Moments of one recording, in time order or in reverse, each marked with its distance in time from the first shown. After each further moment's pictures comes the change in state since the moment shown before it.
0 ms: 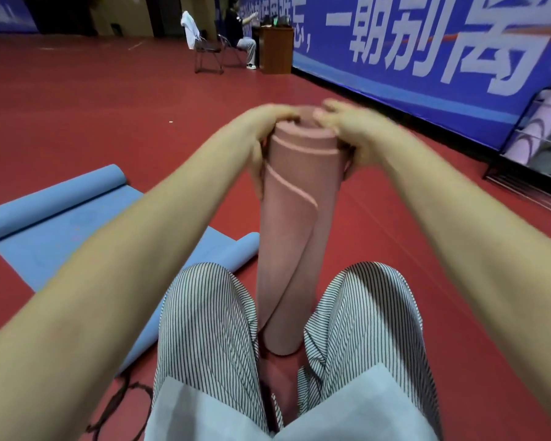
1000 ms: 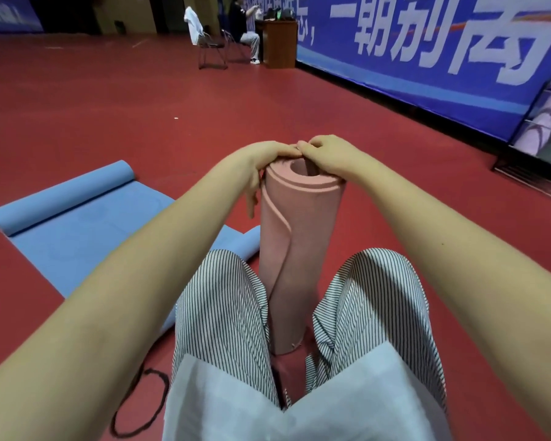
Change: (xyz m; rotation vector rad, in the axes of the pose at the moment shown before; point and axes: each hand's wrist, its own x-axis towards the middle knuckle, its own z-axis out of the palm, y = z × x) left_hand -0.003 -0.044 -0.004 0.087 -0.041 -0.110; right_hand 0.008 0.034 0.031 -0.678 -0.042 -0.208
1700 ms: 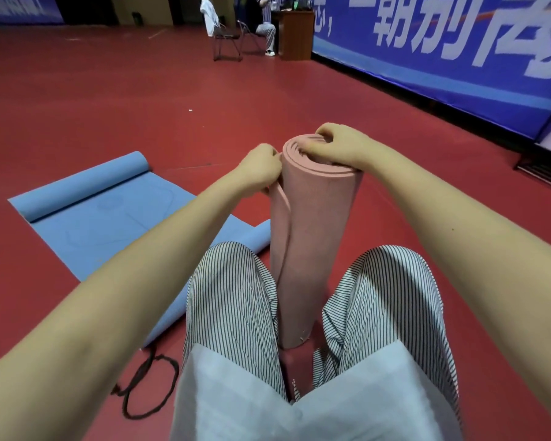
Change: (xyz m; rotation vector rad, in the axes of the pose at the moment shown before) left_hand 0.016 -0.037 -0.016 0.337 0.294 0.453; right_hand 0.008 0.004 0.000 -0.005 -0.045 -0.079
